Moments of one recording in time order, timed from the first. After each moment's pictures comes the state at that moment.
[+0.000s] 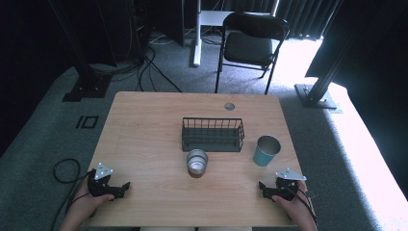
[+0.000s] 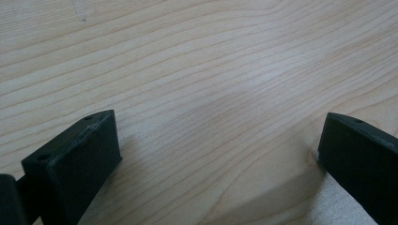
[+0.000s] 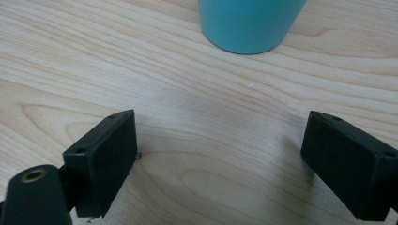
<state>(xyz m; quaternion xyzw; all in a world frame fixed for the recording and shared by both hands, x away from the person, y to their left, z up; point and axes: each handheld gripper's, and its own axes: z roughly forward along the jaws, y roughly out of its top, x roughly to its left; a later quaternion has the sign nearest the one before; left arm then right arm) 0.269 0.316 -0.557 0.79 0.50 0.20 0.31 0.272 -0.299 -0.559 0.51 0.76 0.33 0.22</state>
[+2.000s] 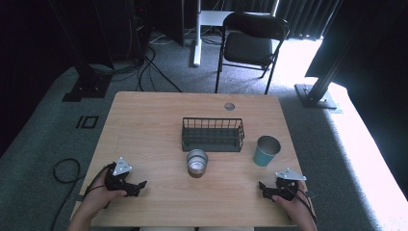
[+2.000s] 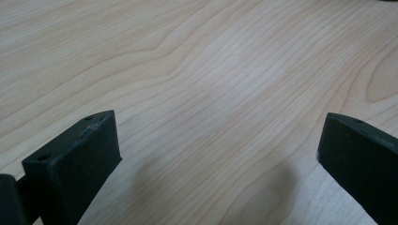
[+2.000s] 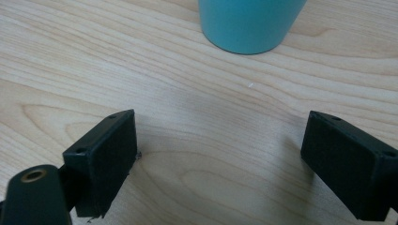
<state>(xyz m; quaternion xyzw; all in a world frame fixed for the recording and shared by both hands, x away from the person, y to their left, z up) 0.288 0.264 -0.542 0.83 0.40 0.18 0.33 0.272 -0.299 -0.559 0.51 0.76 0.33 0.22</state>
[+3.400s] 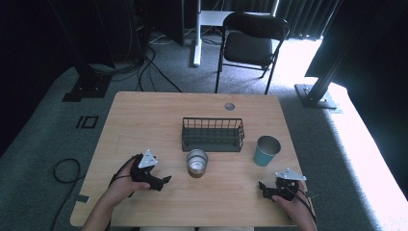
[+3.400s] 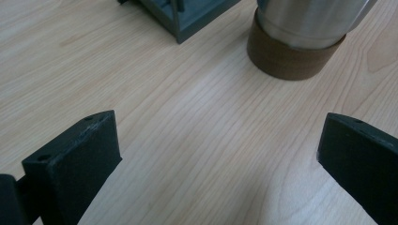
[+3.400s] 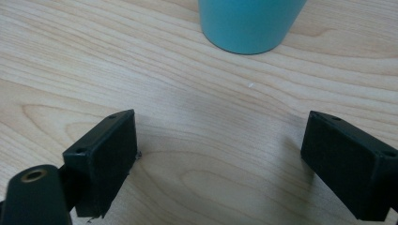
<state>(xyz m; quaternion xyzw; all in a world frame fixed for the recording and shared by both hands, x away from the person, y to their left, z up) 0.312 0.191 -0.525 0.85 0.32 0.15 0.38 0.272 -0.299 -0.559 0.51 0.76 0.33 0.22</state>
